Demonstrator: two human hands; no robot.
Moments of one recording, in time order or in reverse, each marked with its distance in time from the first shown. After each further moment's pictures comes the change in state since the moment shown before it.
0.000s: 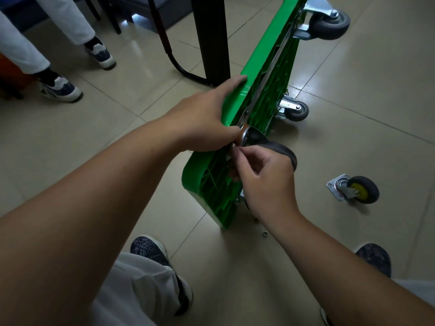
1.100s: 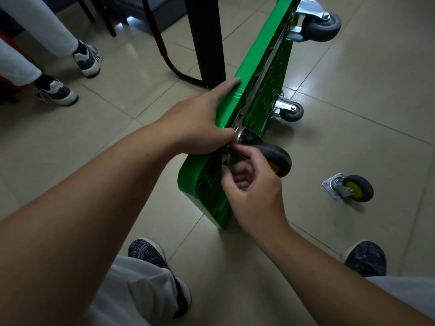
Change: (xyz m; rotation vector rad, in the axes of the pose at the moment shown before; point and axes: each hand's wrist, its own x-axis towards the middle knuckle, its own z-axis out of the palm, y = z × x) left_hand 0.000 0.000 0.001 0.029 0.009 -0.006; right_hand -0.021 0.001 0.002 -0.066 -0.012 -0.124
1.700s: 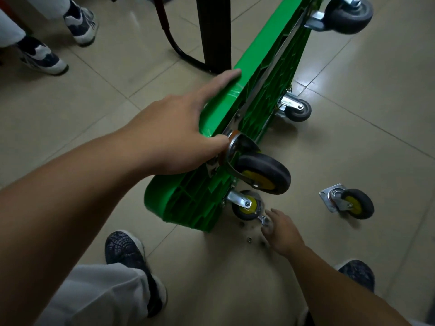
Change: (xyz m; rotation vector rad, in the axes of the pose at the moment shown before) left_hand -0.005 0.008 0.004 -0.074 -0.014 -0.085; right_hand -0.013 0.291 -0.088 -0.869 -0.589 0.463
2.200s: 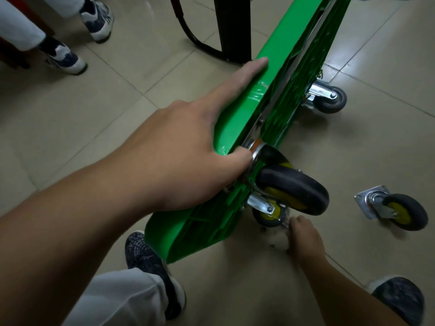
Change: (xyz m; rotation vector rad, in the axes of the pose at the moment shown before) left_hand 0.008 -0.004 0.004 0.016 0.007 0.003; right_hand 0.024 0.003 0.032 -0.203 0.080 -0.002
